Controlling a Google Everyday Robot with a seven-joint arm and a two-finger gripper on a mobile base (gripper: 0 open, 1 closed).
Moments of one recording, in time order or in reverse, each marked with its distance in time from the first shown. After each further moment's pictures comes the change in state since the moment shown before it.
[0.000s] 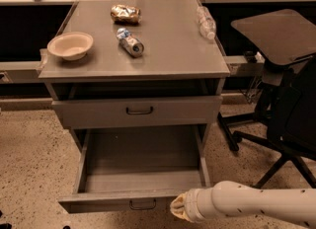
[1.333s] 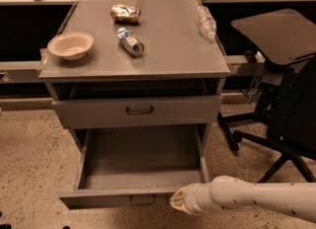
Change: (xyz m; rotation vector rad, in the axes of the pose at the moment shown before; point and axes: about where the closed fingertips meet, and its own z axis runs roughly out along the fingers) arm 0.023 -0.028 0.027 0.028 -0.017 0.095
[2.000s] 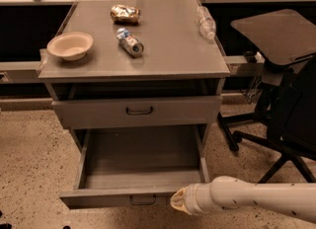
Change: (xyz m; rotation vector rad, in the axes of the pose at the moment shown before) arm 0.000 0.000 0.000 0.000 0.000 0.000
